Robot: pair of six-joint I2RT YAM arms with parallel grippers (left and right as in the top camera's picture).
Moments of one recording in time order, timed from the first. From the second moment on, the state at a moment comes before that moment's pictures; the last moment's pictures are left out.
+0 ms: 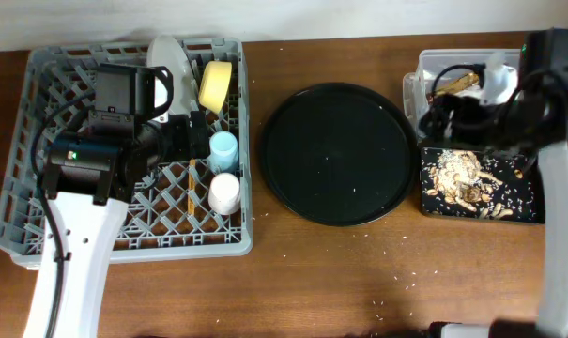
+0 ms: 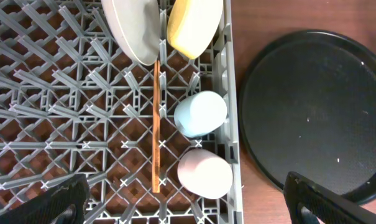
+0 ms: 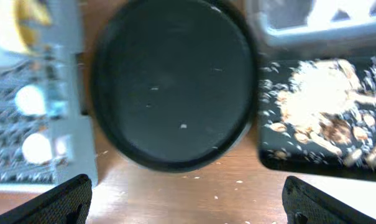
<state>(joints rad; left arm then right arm) -0.18 1.43 1.64 -1.14 -0.03 -0.20 -0.11 1.51 1.83 -1.42 -0.30 0.11</state>
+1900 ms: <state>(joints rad) -0.18 1.43 1.64 -1.15 -0.03 -0.20 0.07 0.01 0.01 -0.05 -0.27 -0.18</state>
